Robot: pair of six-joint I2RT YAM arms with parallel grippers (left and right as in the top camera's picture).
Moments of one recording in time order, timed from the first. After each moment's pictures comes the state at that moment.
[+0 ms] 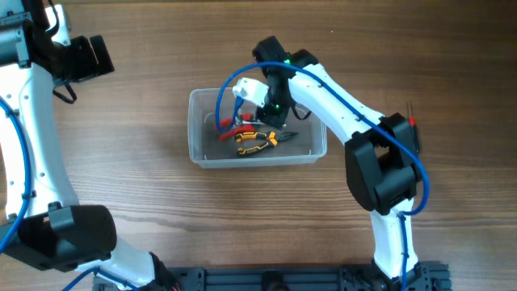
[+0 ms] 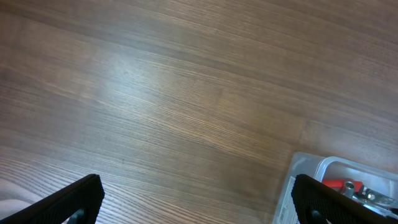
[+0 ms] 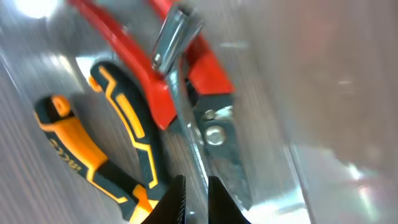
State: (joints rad) left arm 0.26 1.78 1.96 -1.30 0.00 -0.08; right arm 0.53 2.20 1.79 -1.01 -0.20 -0.66
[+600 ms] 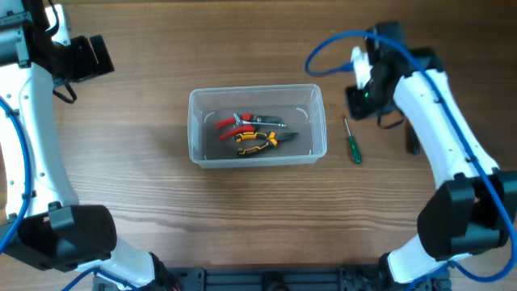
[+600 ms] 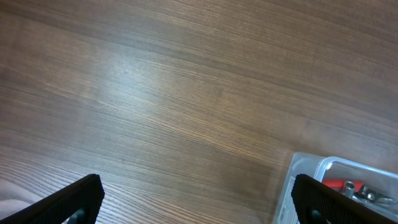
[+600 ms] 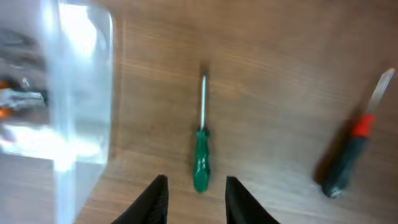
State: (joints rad) left arm 0.26 1.78 1.96 -1.30 0.00 -0.08; right arm 0.14 1.77 1.45 -1.10 0.01 -0.08
